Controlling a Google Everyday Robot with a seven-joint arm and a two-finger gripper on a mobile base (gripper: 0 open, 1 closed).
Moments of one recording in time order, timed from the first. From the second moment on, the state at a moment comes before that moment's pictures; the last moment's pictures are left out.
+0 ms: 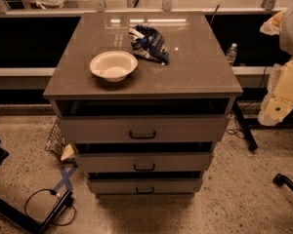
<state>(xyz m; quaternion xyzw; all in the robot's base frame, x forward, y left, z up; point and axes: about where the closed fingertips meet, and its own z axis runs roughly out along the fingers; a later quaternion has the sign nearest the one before) 0.438 -0.211 0.995 -0.60 0.78 -0.06 0.19</state>
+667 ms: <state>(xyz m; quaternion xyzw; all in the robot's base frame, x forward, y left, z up) 0.459 -0.198 0.967 -0.60 0.77 -0.05 0.22</state>
